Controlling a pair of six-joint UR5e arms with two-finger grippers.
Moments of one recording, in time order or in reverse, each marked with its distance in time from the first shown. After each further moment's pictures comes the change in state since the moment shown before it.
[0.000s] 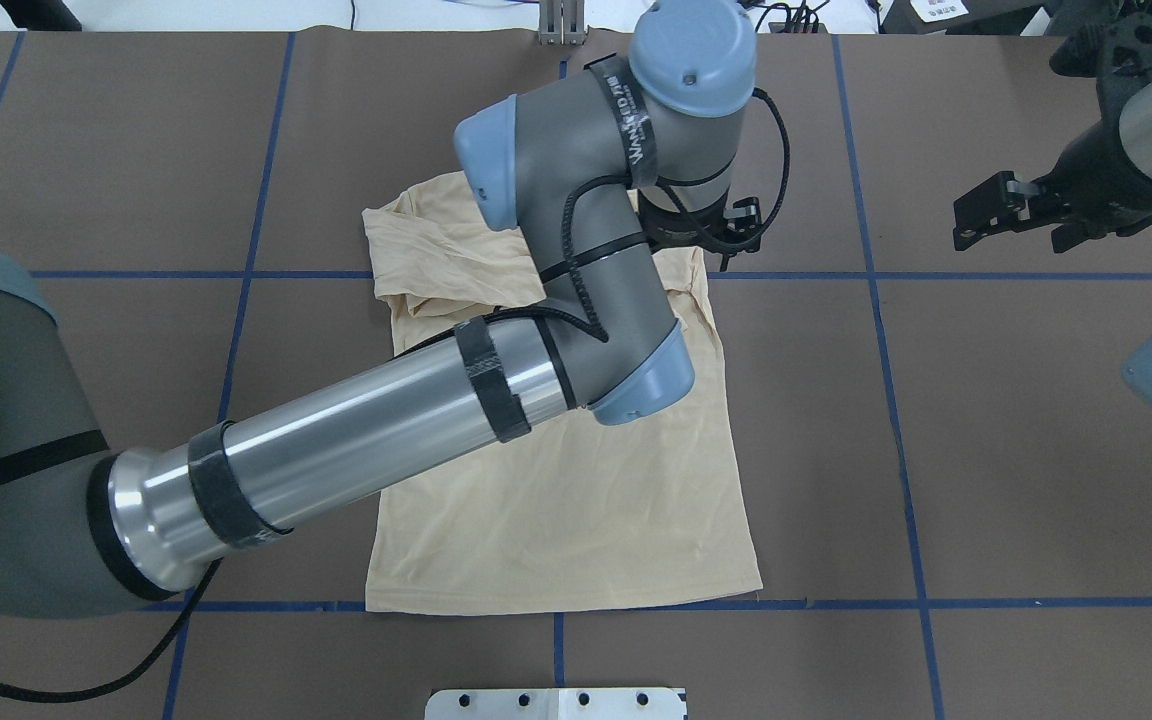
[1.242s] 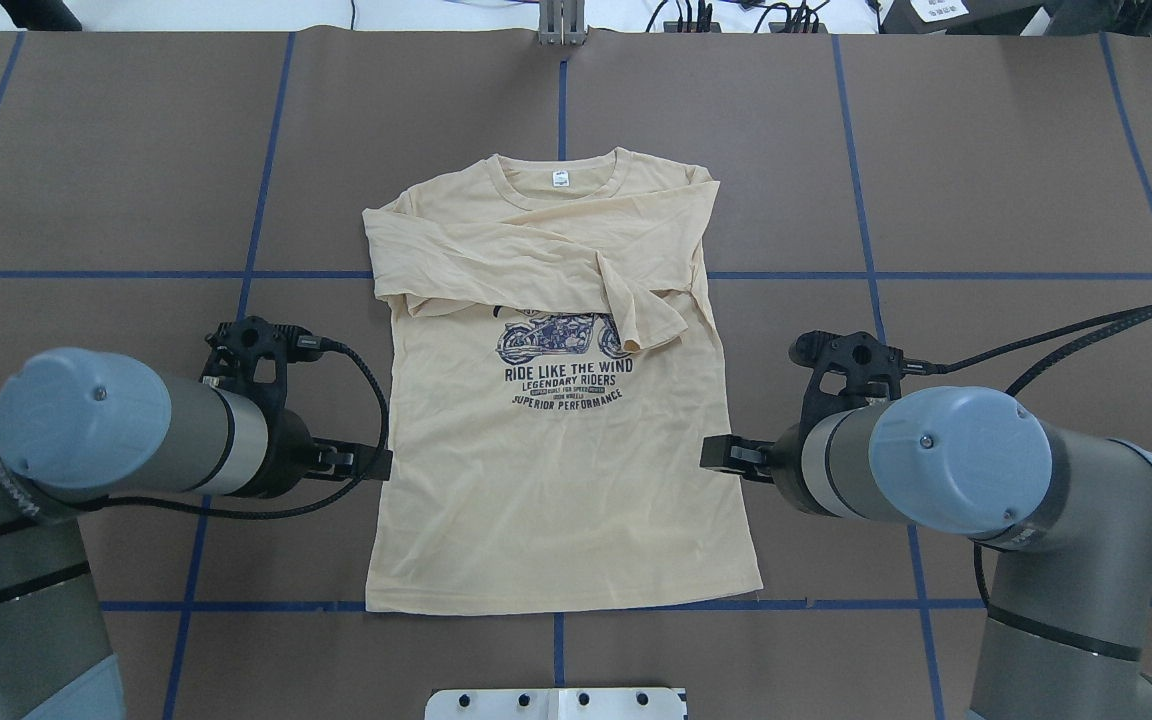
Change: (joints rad) left arm 0.187 0.942 -0.828 -0.220 0.181 -0.071; right arm -0.635 0.003 0.084 0.129 -0.470 0.659
